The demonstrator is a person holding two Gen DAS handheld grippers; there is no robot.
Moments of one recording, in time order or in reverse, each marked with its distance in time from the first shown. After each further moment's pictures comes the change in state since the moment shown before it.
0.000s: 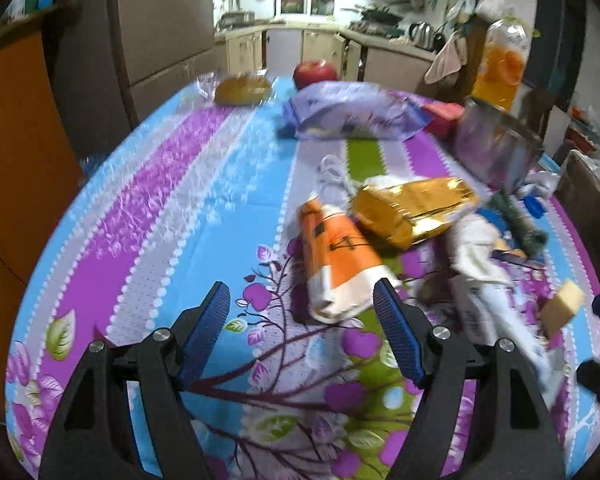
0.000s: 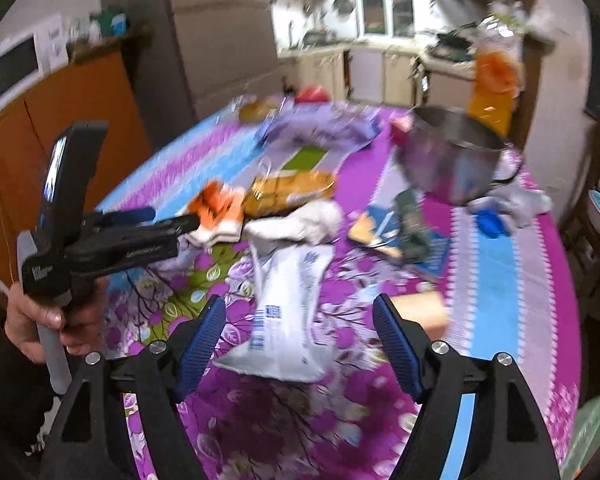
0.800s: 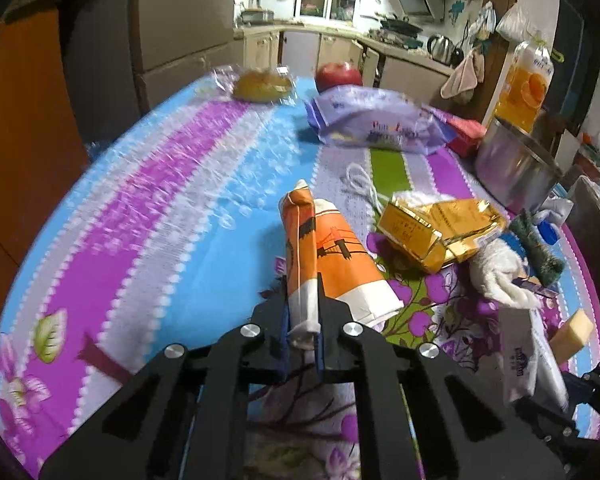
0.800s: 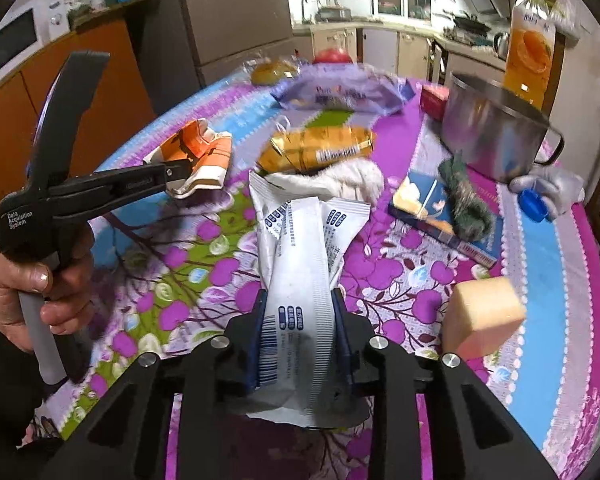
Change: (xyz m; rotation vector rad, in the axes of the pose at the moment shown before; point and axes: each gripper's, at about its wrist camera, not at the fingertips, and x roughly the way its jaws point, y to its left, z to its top) left arm 0.002 0.016 0.001 -0.082 -0.037 0.007; right arm 0.035 0.019 -0.016 -0.031 0.051 0.020
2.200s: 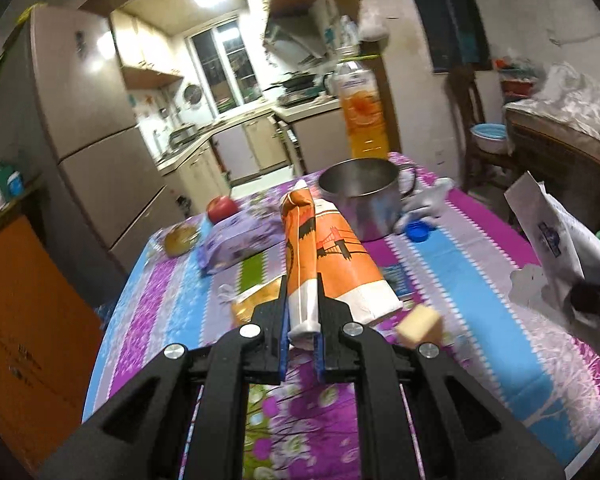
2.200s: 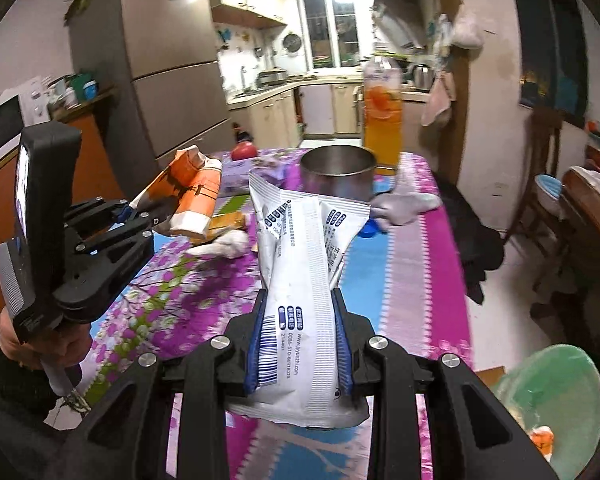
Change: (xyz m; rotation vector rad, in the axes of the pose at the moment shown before) left arm -0.132 -0.199 -0.021 0.486 -0.274 0.022; right arm -0.203 -0.099 -0.045 0.170 -0.221 -0.136
